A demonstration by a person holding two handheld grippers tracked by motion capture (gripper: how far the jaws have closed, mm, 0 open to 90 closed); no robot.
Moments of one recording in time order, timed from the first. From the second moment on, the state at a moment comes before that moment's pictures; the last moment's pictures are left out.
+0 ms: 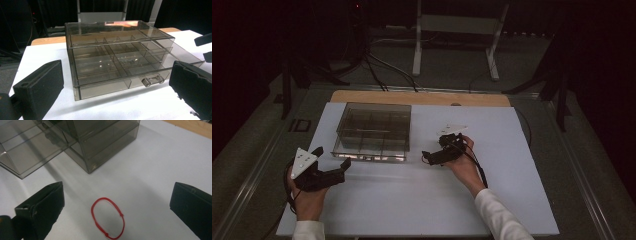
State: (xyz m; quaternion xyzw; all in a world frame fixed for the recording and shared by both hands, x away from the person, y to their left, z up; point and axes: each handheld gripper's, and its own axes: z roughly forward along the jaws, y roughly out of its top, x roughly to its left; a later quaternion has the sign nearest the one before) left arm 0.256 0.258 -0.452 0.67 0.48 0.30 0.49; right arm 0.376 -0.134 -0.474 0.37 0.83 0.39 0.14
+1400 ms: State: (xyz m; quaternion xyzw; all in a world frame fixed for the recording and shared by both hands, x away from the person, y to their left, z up) left arm 0.256 0.259 -0.452 0.67 0.48 0.30 0.49; right arm 0.382 -0.116 -0.506 0.36 0.87 0.32 0.12
